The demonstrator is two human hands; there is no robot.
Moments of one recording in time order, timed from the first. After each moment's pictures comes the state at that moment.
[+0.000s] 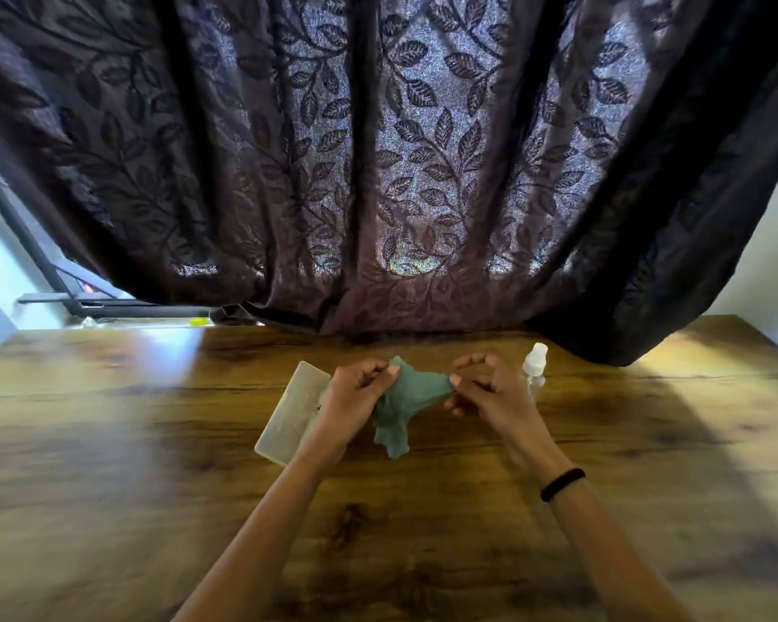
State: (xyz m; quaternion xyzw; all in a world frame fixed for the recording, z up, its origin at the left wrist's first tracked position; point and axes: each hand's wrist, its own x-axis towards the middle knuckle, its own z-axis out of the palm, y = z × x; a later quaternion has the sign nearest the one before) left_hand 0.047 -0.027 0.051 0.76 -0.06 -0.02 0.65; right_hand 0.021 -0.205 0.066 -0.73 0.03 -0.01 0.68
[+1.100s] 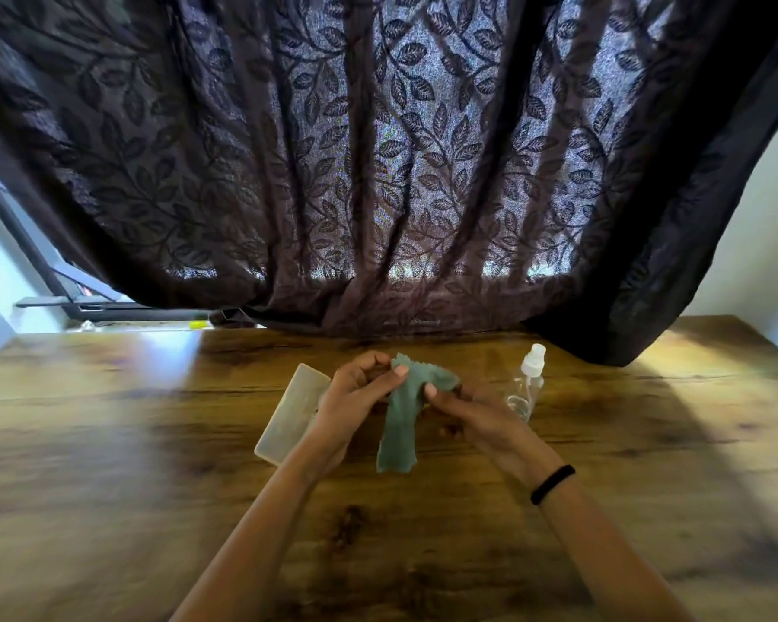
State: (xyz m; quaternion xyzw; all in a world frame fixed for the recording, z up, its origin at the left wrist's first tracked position) left_hand 0.038 -0.023 0.061 0.66 -0.14 -0.07 0.74; right_hand 0.020 -0.196 0.058 -0.67 0.01 0.15 0.73
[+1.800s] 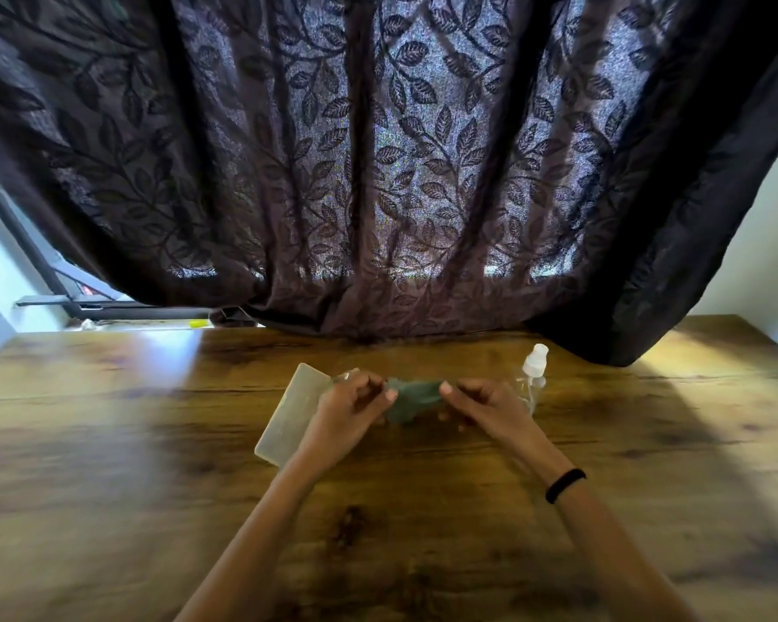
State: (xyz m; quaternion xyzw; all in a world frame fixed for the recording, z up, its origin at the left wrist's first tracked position) left_hand 0.043 -0.009 0.036 0.81 -0.14 -0.01 0.56; right_hand 0.023 -0.212 0.052 -0.78 -0.03 0.06 0.62
